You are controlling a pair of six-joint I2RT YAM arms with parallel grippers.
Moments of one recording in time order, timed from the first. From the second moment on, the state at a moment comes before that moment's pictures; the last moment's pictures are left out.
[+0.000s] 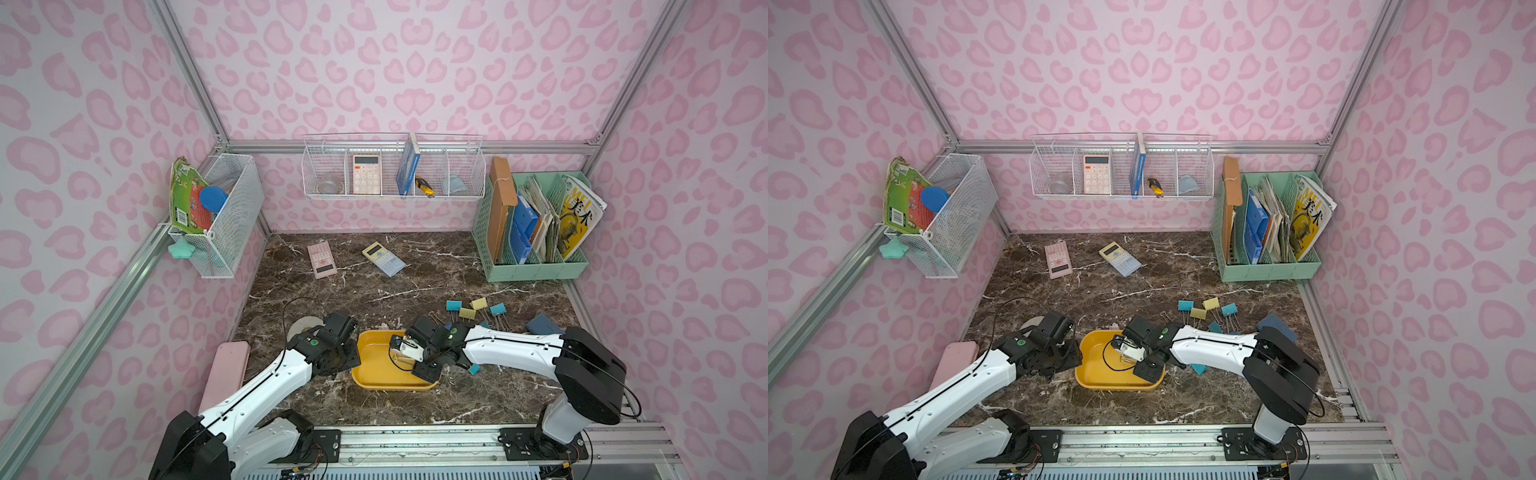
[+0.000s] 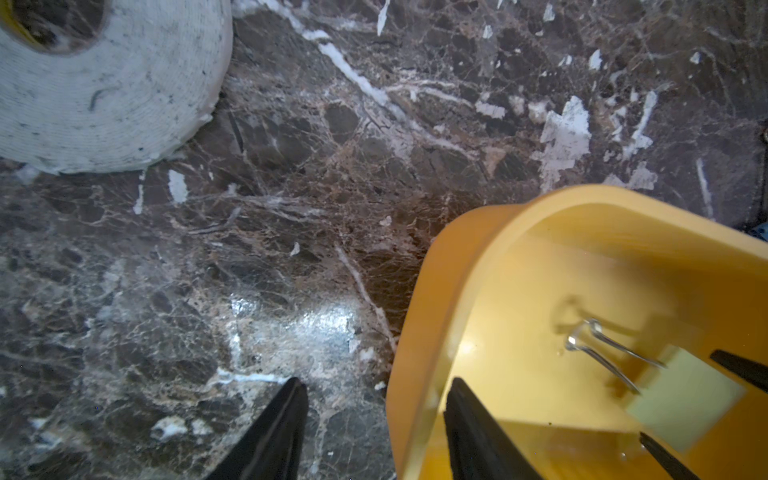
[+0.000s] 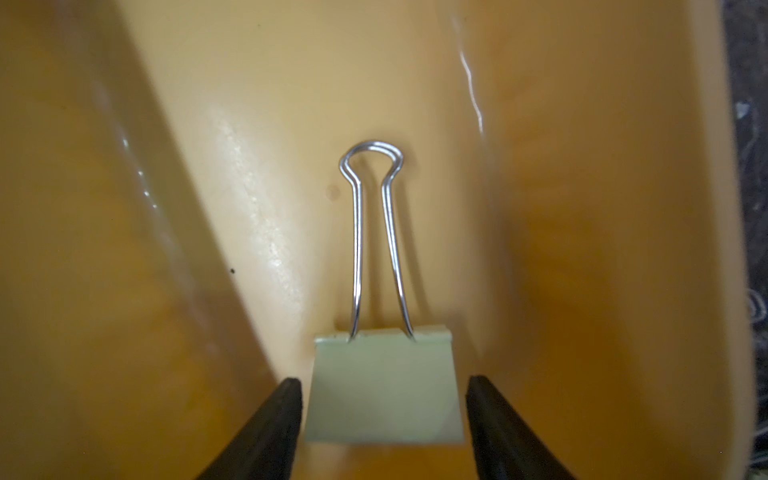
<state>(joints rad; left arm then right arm) -0.52 1.08 0.66 -0.78 -0.06 -0.78 1.05 1.66 1.01 -0.56 0.00 -0.24</state>
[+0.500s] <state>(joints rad) -0.52 1.12 0.68 -0.78 -0.06 -0.76 0.85 1.40 1.04 -0.46 -0.08 -0.12</state>
